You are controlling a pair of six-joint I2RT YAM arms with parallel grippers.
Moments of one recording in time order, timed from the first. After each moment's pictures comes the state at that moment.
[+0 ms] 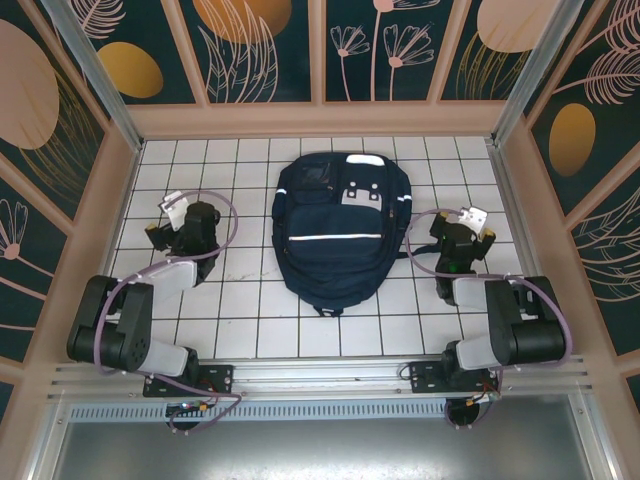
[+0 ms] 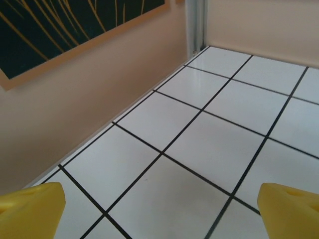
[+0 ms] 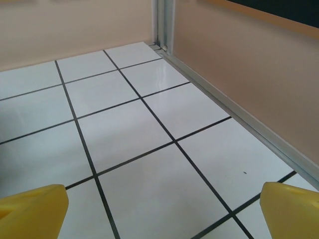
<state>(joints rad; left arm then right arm) -0.19 1.46 0.54 0.42 -0.86 -0.29 0.09 1.42 0.31 0.80 0.52 0.17</state>
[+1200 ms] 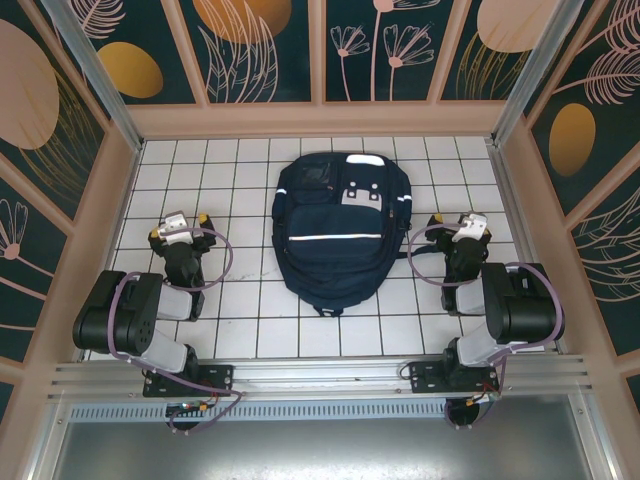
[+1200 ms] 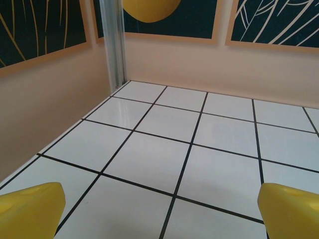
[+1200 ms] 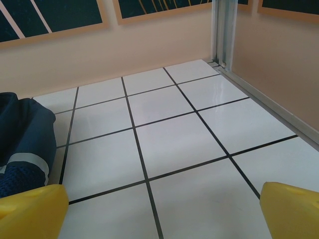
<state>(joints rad) -0.08 1.52 0.20 1.22 -0.39 -0.09 0.00 1.53 0.20 1.18 0.19 0.15</state>
